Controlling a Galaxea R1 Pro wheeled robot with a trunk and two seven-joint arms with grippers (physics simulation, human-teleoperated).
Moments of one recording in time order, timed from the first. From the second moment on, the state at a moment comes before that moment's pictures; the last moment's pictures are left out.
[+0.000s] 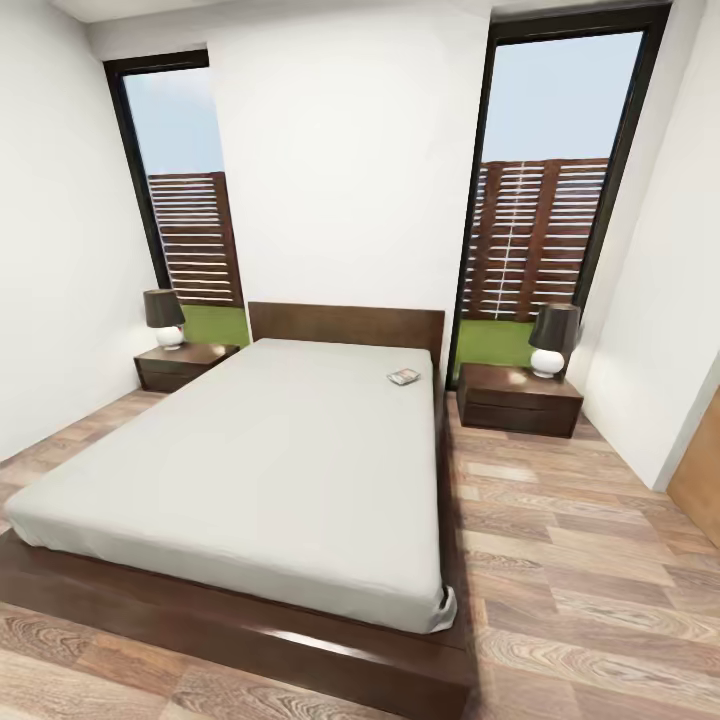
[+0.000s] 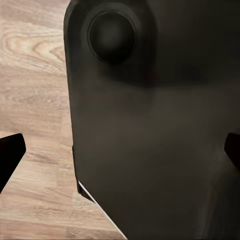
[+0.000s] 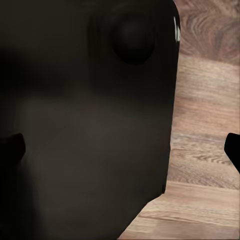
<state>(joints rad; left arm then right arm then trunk) 0.00 0.00 0.00 0.00 0.00 0.00 0.00 0.00 0.00 0.00 0.00 0.00 0.00 0.00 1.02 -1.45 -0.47</state>
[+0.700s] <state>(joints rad) 0.00 -0.02 0.00 -0.04 -0.01 0.02 0.00 -0.01 0.00 0.00 0.01 0.00 0.01 0.00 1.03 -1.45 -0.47</state>
